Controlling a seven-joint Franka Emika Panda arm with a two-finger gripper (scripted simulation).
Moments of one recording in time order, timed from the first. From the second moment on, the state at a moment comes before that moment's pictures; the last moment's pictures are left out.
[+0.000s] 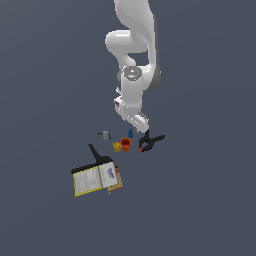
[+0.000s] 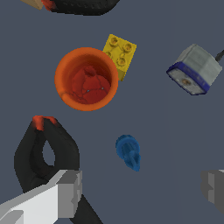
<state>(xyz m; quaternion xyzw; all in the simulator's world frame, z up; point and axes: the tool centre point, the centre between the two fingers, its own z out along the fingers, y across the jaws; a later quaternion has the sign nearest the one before) -0.124 0.015 0.093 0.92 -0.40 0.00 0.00</state>
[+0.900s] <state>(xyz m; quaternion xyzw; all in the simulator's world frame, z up) -0.126 0.015 0.051 0.92 -0.40 0.00 0.00</state>
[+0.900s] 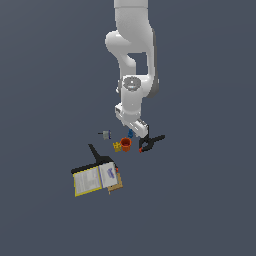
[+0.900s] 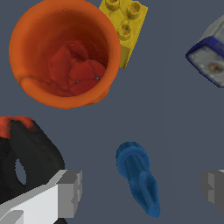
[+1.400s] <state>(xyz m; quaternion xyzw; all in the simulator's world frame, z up) -0.125 0.016 0.047 0.92 -0.40 0.00 0.00</state>
